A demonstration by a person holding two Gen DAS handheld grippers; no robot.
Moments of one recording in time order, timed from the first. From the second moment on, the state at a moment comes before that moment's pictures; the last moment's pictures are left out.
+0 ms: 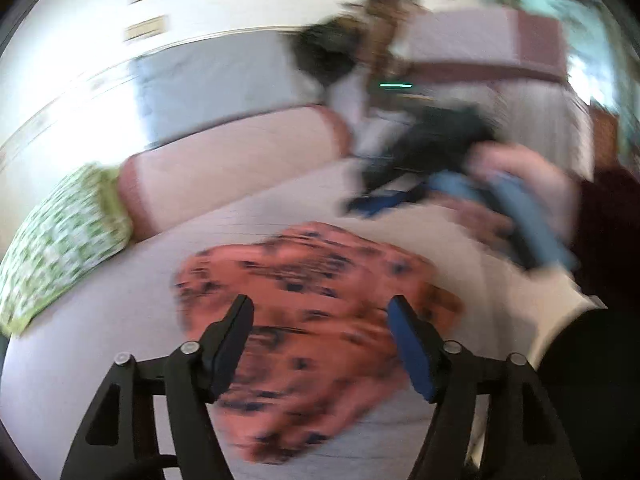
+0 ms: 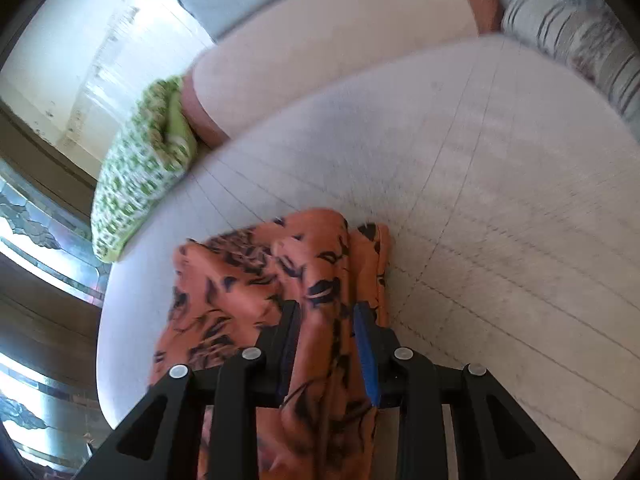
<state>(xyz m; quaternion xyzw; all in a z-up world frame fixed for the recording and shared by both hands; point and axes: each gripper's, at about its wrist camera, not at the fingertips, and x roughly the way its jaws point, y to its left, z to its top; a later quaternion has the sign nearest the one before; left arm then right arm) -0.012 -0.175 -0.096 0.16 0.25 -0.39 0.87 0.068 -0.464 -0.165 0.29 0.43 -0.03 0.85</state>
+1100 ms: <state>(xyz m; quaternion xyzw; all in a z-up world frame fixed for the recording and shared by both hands) 0.079 -0.144 -0.175 0.13 0.38 -0.28 0.87 0.155 -0.362 -0.172 0.17 0.53 -0.04 0.83</state>
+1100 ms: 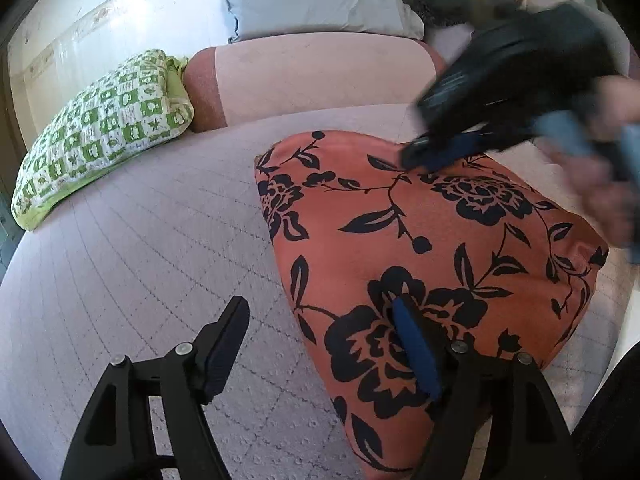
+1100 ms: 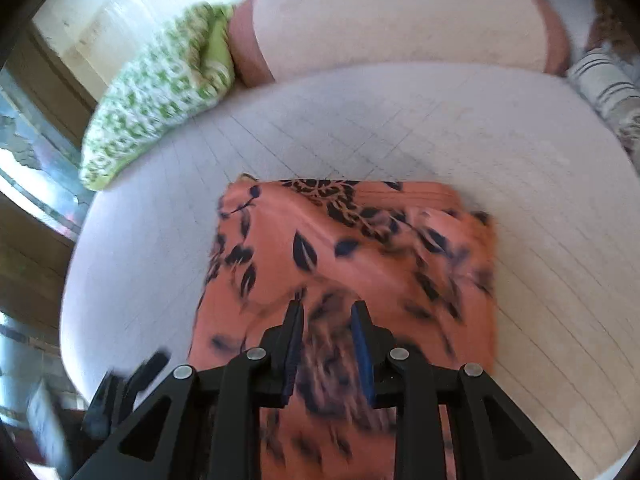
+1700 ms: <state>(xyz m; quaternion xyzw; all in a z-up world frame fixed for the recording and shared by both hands) 0.085 -0.146 -0.179 0.13 0.40 -0.27 0.87 0.218 -0.319 -0.203 0.19 0.56 0.08 0.80</state>
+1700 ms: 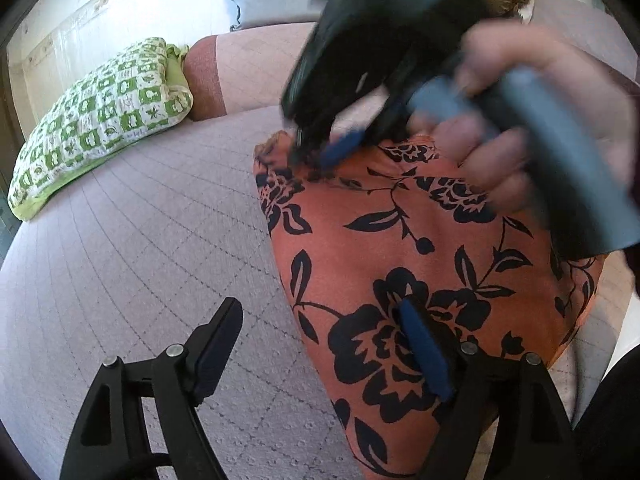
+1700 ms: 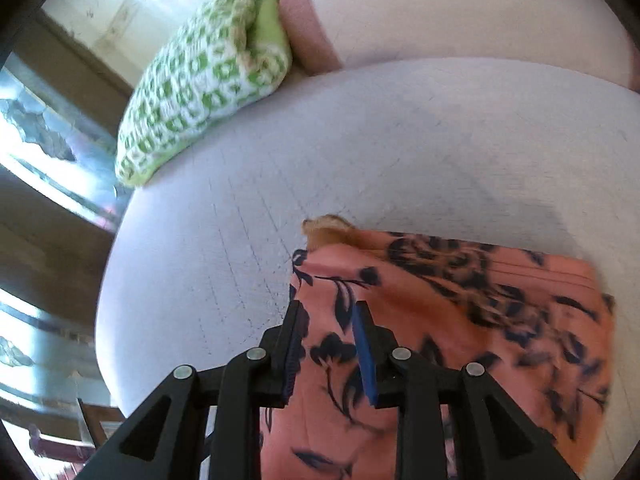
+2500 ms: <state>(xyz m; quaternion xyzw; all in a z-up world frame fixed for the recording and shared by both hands) 0.082 -0.142 -0.181 0.13 0.39 -0.28 0.87 0.046 -0.375 -0.182 0.13 0.55 -0.04 0.82</state>
